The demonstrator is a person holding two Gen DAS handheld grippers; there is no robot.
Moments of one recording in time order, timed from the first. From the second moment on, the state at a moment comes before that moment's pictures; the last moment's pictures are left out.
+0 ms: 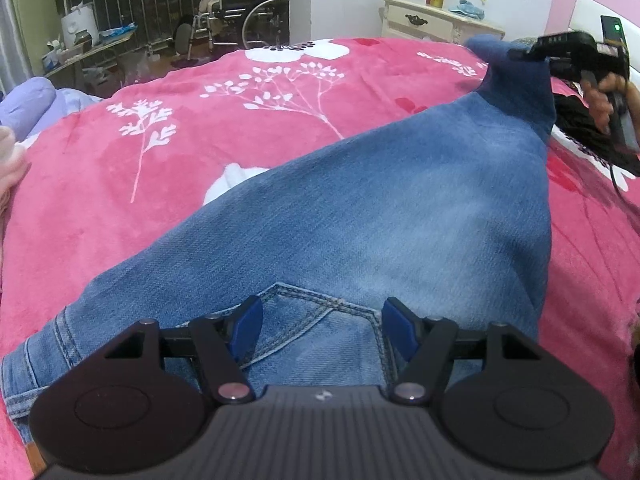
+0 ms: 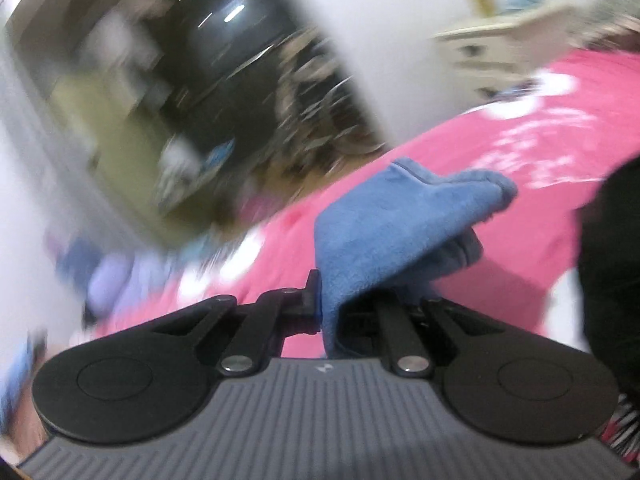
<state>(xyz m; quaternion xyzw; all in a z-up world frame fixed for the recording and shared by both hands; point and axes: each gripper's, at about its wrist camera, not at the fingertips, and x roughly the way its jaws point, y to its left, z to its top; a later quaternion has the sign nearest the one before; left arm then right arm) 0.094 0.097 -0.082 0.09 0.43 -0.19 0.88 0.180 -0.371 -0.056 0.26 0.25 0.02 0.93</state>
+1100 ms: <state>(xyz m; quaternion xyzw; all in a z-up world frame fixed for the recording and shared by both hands) 0.071 0.129 -0.053 0.03 0.41 -0.15 0.90 0.096 -0.116 -0.030 0.13 0.30 0.32 0.89</state>
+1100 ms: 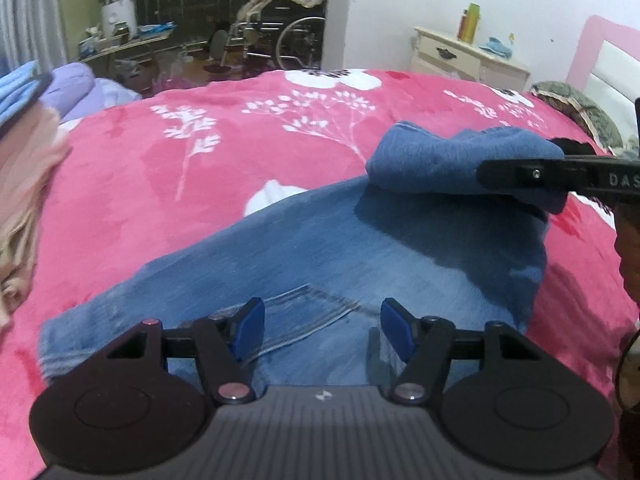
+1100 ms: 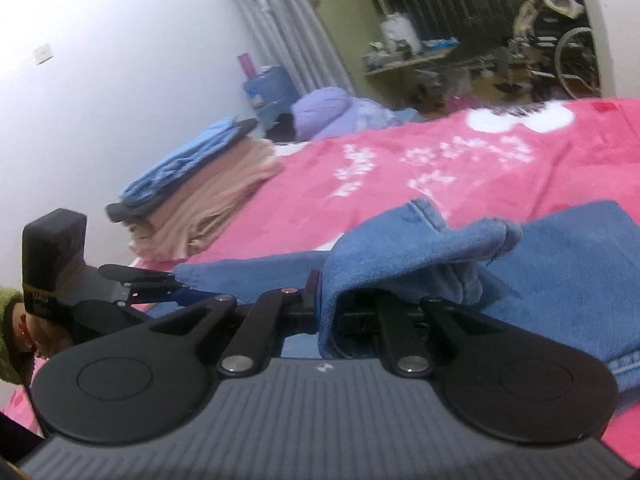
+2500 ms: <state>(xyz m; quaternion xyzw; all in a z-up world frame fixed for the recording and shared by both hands) -0.026 0.278 -0.022 -0.11 0.44 0.01 0.89 0.057 0.132 -0.027 -0.46 0.22 0.54 0.67</state>
